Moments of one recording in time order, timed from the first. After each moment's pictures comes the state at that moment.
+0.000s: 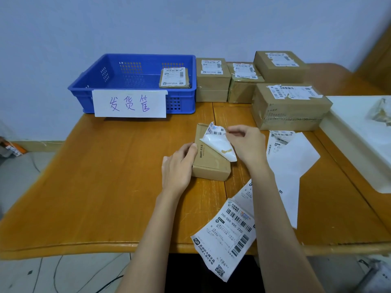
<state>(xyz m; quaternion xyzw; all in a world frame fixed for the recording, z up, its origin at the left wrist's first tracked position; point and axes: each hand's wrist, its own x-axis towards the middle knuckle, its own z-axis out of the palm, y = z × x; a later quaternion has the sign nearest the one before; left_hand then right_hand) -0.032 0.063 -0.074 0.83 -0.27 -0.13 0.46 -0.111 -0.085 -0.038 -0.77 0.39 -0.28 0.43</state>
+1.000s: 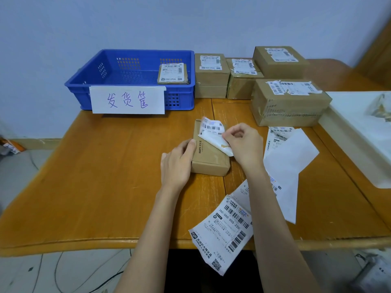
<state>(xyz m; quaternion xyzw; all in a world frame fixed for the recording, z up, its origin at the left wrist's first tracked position) -0.033 0.064 -0.071 0.84 -0.26 -0.13 0.46 -0.113 -0.073 -0.045 -0.77 0.39 -0.30 0.42</state>
